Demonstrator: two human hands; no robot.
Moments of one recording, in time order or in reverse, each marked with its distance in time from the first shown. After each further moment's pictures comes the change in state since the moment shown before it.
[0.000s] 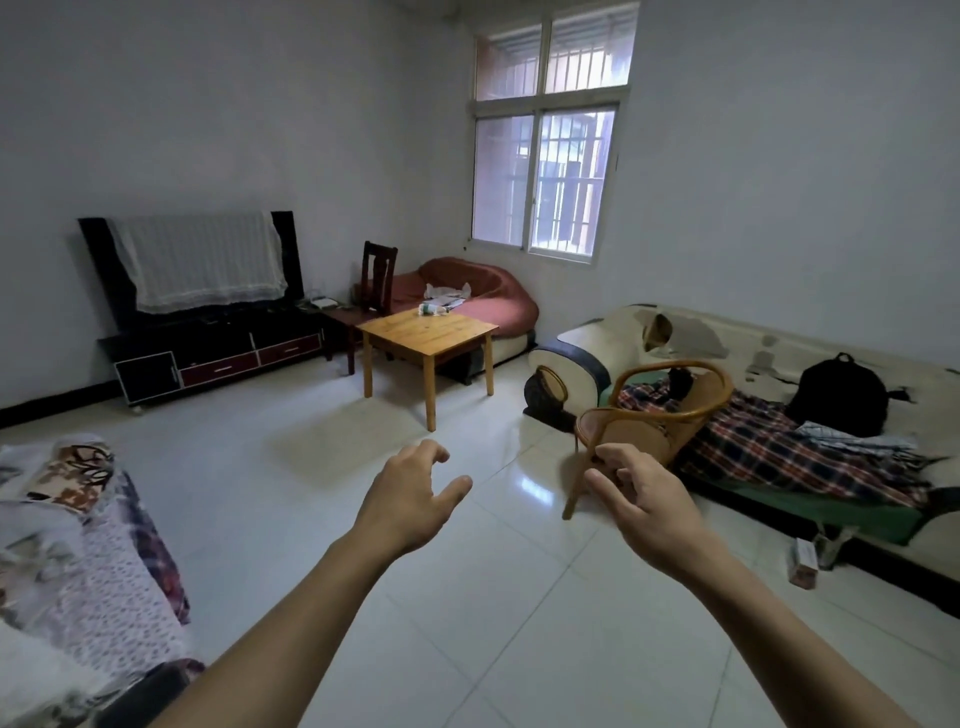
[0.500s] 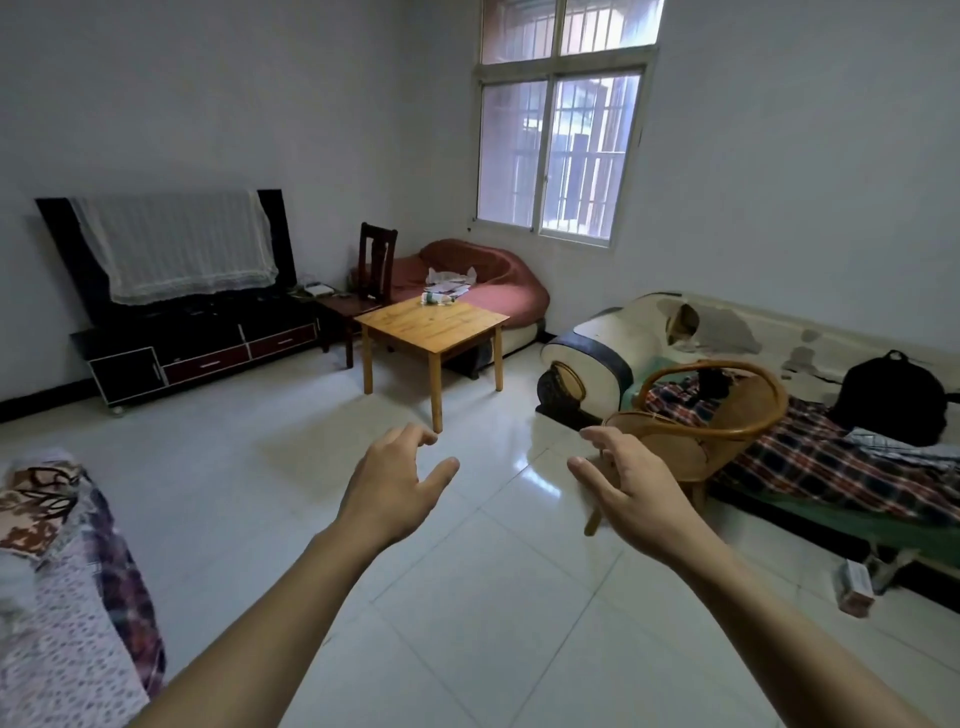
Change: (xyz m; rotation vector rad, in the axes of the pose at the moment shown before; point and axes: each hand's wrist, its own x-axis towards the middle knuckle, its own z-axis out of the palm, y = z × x) left_hand 0.209 -0.102 -0.001 -0.005 0.047 -0.004; right_hand 0.222 -0.007 0.099 -0.036 -0.039 -0.020
